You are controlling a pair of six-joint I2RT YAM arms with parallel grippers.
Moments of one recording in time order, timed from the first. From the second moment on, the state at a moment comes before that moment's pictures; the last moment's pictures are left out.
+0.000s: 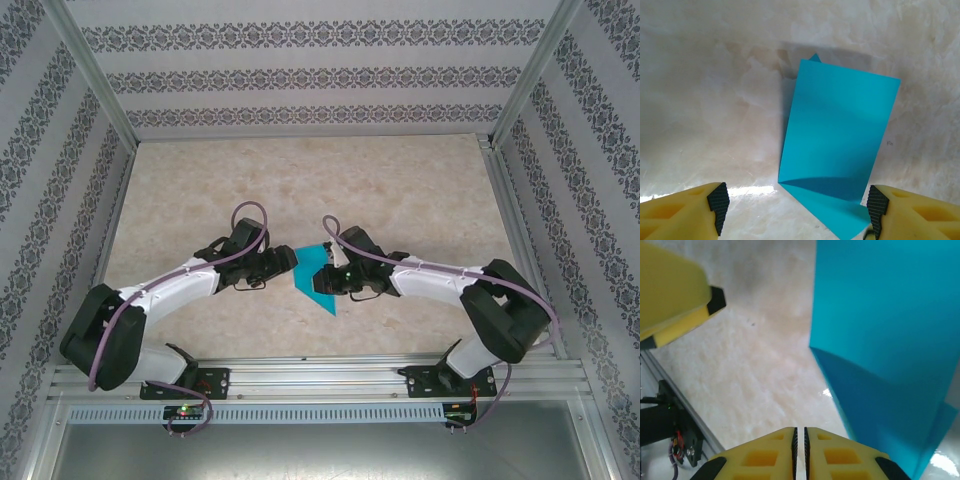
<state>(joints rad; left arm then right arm) -0.52 1.38 0.73 -0.28 0.21 -0.93 0.72 1.55 0.75 -0.09 -0.47 0.70</state>
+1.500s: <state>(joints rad) -0.52 1.75 0.89 -0.11 0.45 -0.93 0.53 1.73 0.57 0.30 -0.77 0.78</state>
